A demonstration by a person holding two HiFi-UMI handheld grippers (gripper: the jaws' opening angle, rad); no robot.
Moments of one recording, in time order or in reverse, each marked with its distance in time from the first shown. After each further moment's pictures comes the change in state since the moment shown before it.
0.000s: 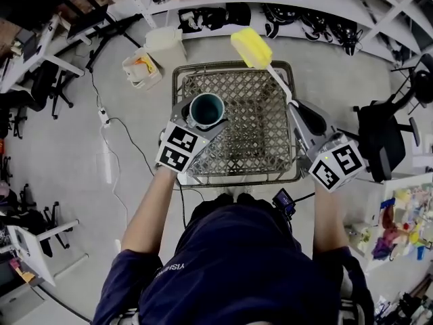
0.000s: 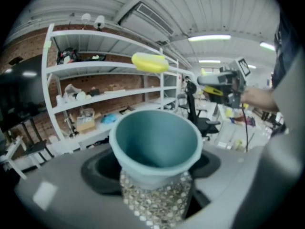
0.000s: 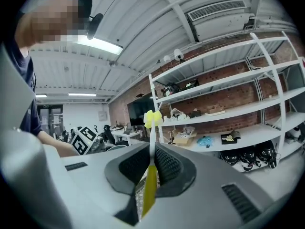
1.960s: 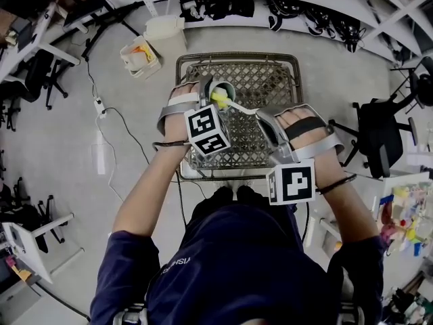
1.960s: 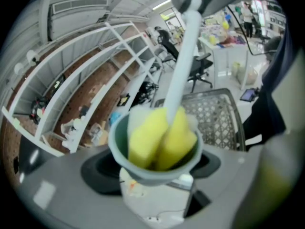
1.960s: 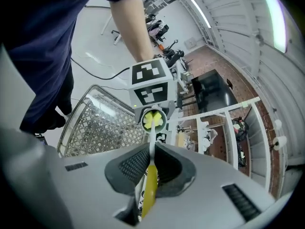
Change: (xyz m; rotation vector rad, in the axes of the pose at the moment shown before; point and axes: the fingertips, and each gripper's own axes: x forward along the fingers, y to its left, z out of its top) left arm 0.031 0.038 -0.052 0.660 0.399 0.123; right arm 0.059 0.110 -0.065 -1.496 0.669 0.162
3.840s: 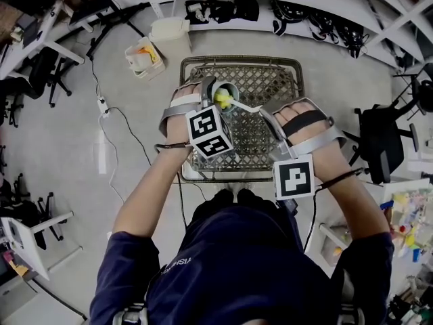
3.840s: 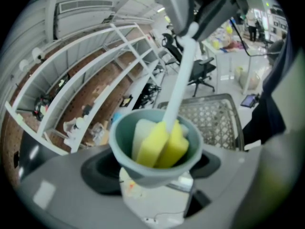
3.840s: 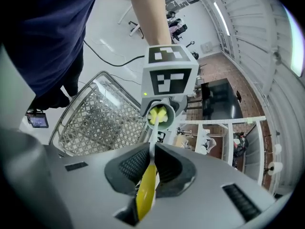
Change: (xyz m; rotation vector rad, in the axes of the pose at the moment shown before) left arm -0.014 0.009 0.006 -0.037 -0.019 0.015; right arm 0.010 -0.002 -0.001 -0.141 0.007 0.019
